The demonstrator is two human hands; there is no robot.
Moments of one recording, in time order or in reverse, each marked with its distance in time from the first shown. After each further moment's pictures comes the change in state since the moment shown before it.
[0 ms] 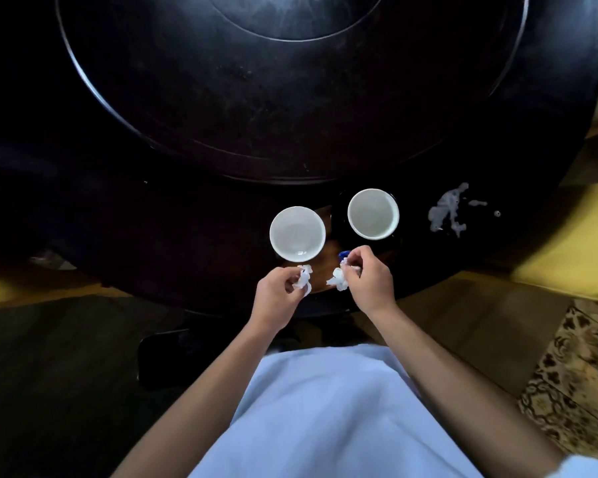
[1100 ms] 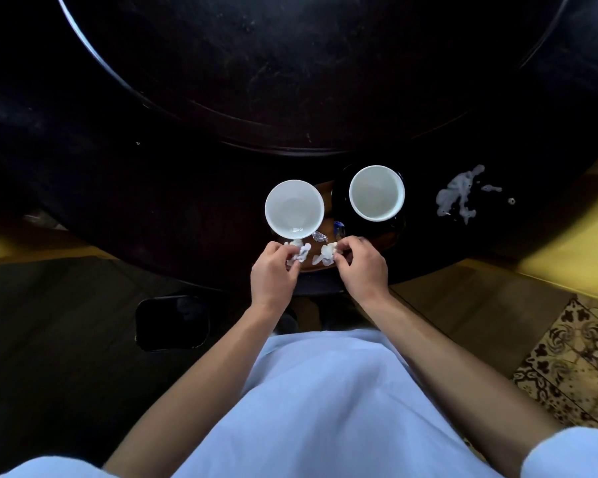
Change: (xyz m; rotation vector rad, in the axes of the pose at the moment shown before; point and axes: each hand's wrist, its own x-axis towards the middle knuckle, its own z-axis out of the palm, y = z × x) left_hand 0.003 -0.011 0.033 0.256 0.215 0.031; right_hand 0.002 0.015 0.011 -0.179 -0.045 -0.107
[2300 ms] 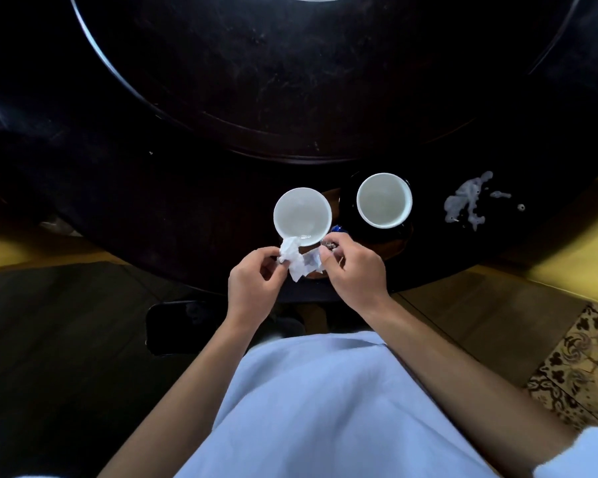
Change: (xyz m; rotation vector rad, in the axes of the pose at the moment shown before) left_hand -0.009 0.002 -0.068 -0.209 0.070 -0.013; right_hand -0.008 -0.049 -0.021 0.093 0.021 -0.151
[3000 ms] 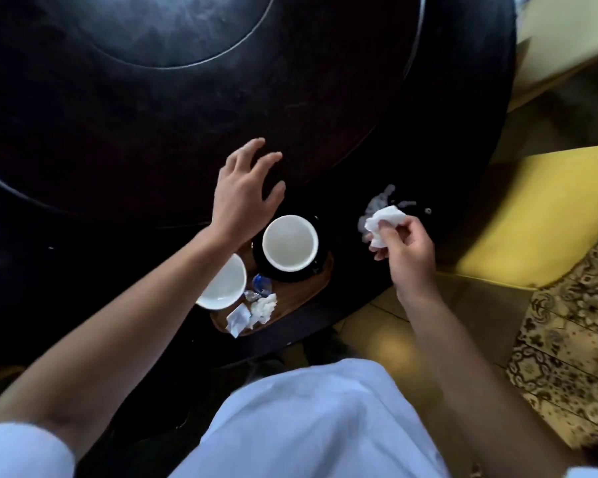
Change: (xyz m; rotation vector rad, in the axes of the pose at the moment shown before) left_hand 0.189 0.164 0.109 0.403 -0.142 0.635; right_hand 0.037 0.111 -0.158 0.783 0.461 0.488
